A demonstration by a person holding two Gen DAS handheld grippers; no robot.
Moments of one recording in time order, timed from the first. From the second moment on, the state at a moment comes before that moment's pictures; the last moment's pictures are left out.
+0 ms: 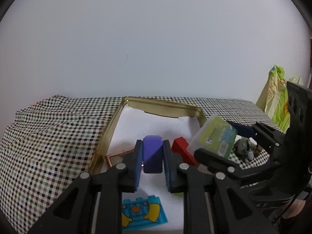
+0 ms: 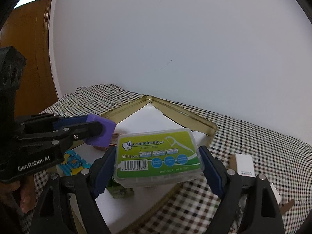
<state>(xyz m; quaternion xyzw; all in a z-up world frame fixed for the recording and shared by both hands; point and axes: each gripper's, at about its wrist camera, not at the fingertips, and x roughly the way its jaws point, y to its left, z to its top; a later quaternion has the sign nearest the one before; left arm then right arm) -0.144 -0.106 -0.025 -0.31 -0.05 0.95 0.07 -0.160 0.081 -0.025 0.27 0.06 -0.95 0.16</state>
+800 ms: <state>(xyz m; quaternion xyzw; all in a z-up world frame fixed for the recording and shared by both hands) -0.151 -0.136 -0.026 -0.30 -0.07 0.95 0.02 -0.203 0.066 -0.046 0.32 0.04 -0.93 0.18</state>
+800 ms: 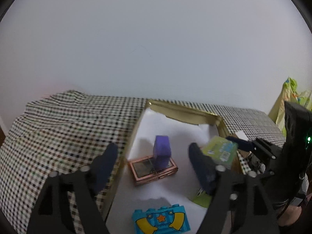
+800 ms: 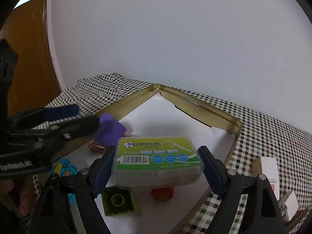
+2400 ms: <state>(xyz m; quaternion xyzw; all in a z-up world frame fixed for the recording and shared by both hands) -0.124 -0.094 -0.022 -0.27 -0.09 0.96 0.01 -0.173 0.154 -0.075 0.38 0.06 -0.90 0.20</state>
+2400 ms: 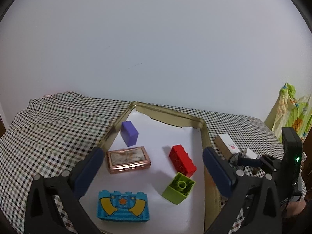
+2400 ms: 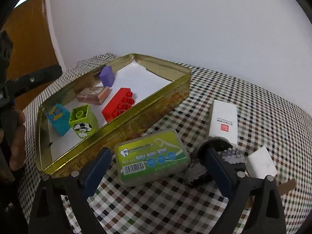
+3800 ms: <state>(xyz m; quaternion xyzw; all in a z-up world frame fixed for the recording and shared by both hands) -0.107 -0.154 -0.003 -0.21 -0.11 0.97 -0.05 -0.207 0.069 -0.001 0.38 0.15 -0.87 0.27</state>
